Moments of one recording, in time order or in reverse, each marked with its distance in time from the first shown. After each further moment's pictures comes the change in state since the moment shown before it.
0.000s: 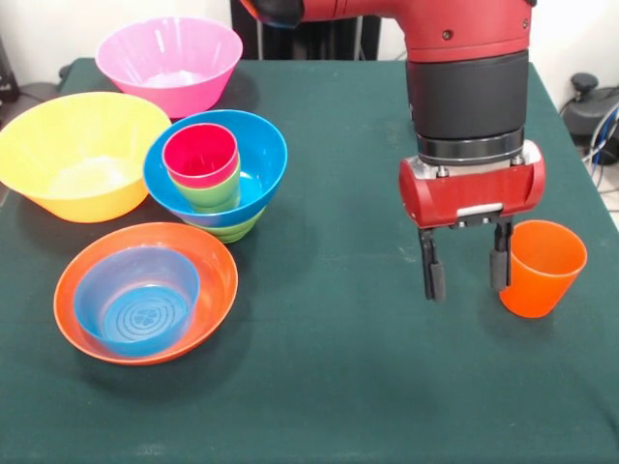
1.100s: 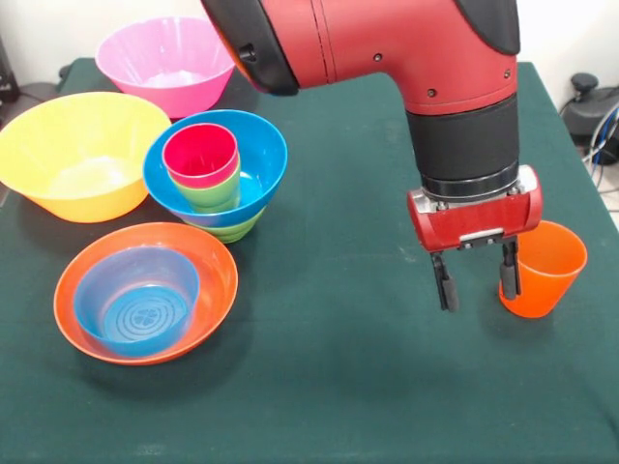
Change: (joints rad) arm -0.052 0.092 0.075 0.005 0.062 0.027 0.000
